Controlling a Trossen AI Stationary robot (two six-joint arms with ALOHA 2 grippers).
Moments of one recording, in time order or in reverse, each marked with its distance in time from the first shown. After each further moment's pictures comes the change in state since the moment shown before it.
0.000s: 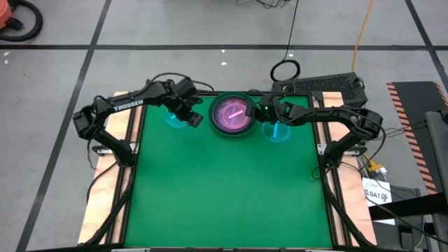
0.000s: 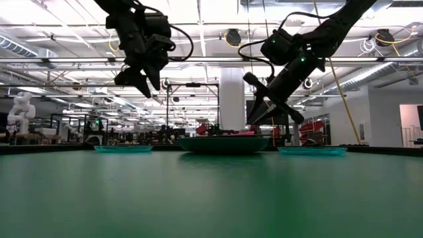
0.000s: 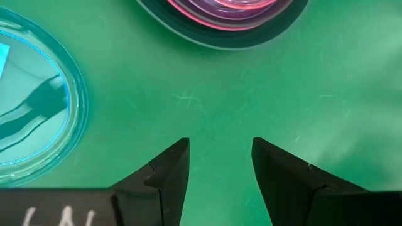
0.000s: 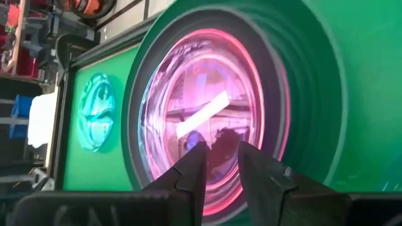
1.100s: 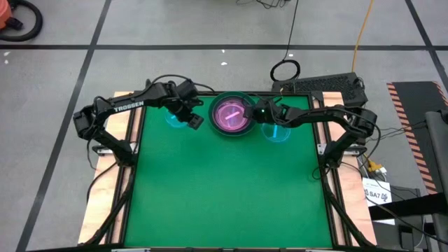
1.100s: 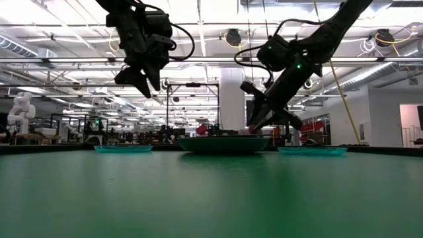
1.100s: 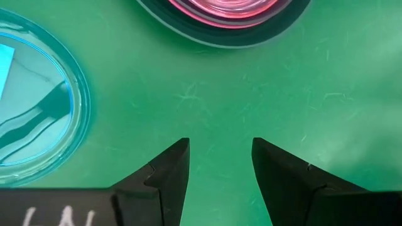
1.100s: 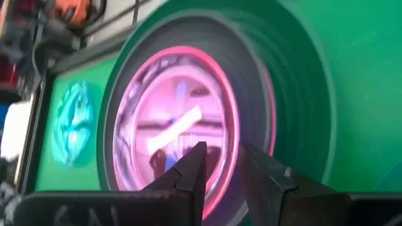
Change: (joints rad) left arm -0.028 0.000 0.000 -0.001 -0.037 -0.003; right arm 0.023 0.063 0.001 0.036 0.080 -0.017
